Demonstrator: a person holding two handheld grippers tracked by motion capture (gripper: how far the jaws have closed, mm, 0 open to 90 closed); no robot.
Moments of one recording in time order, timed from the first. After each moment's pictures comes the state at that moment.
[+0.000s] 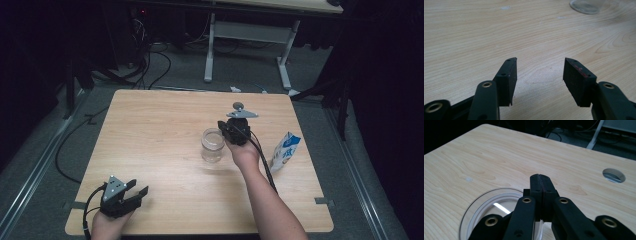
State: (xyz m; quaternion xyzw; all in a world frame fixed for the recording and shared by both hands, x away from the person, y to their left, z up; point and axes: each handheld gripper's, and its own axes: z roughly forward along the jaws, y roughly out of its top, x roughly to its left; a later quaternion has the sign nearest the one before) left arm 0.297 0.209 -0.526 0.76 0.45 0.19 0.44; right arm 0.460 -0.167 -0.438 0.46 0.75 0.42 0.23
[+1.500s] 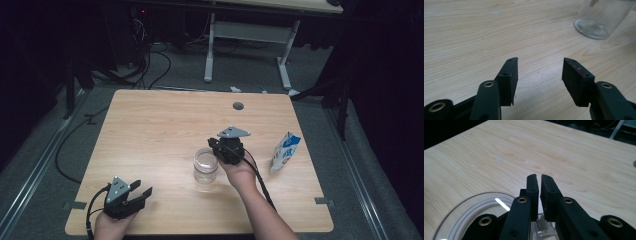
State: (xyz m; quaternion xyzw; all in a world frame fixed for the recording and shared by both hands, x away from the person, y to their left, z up) left arm 0.293 0.198 -0.522 0.76 0.43 0.19 0.45; right arm 0.403 -0.143 -0.444 0.42 0.77 0.42 0.21
